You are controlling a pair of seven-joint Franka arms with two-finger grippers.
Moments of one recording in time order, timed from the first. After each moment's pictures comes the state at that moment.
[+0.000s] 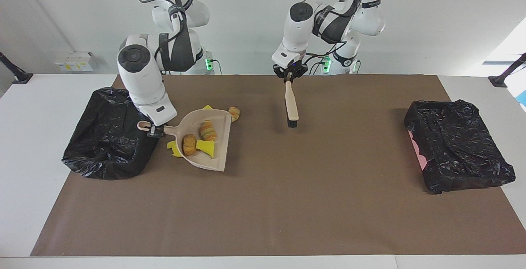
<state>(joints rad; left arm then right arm) -0.74 -0.14 -0.12 -2.31 -0.15 2.08 -0.74 0.03 0.18 0.01 -1.79 -0.13 1.89 -1.39</state>
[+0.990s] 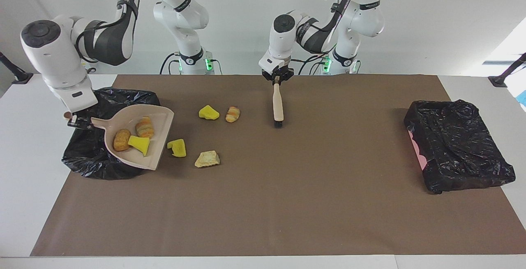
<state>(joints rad) -0.83 -0.07 -0.12 -2.35 -0.19 2.18 -0.77 -0.25 0.16 0.00 -1.69 -0.23 1.88 -1.67</state>
